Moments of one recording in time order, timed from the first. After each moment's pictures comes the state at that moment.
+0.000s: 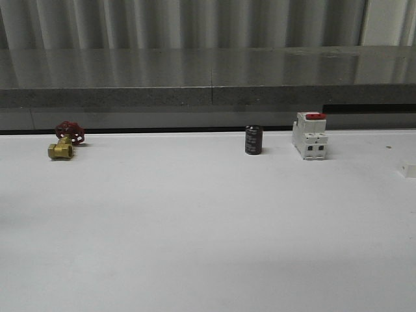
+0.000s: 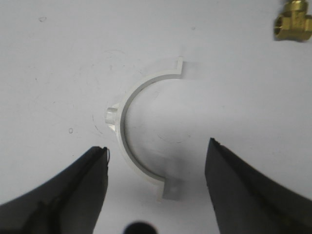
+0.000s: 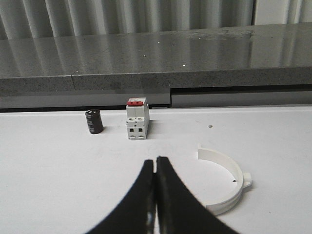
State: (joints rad) left arm 0.19 1.56 -1.15 -0.01 0.73 0.11; right arm 0.09 -0.01 0.03 0.01 0.07 0.07
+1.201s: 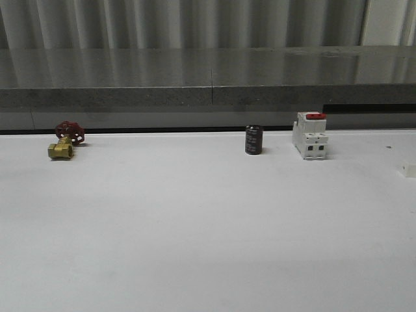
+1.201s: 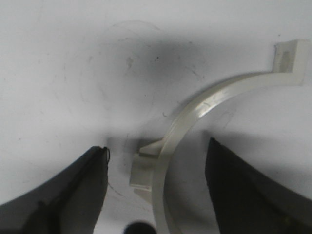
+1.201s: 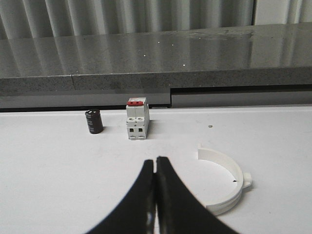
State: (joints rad) left arm 0.29 2.02 -1.35 -0.06 0.72 0.28; right arm 0.09 -0.01 0.03 0.01 0.07 0.07
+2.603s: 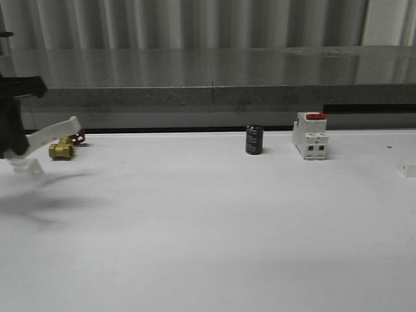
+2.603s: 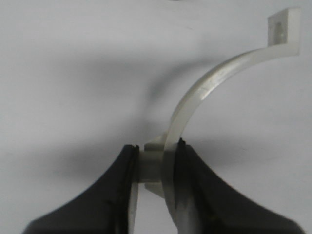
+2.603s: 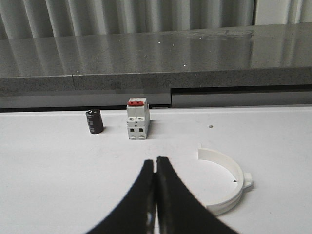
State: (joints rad) left arm -0.09 1.82 -1.27 -0.24 0.79 0.05; right arm 0.09 -0.01 0.03 0.01 0.07 0.07
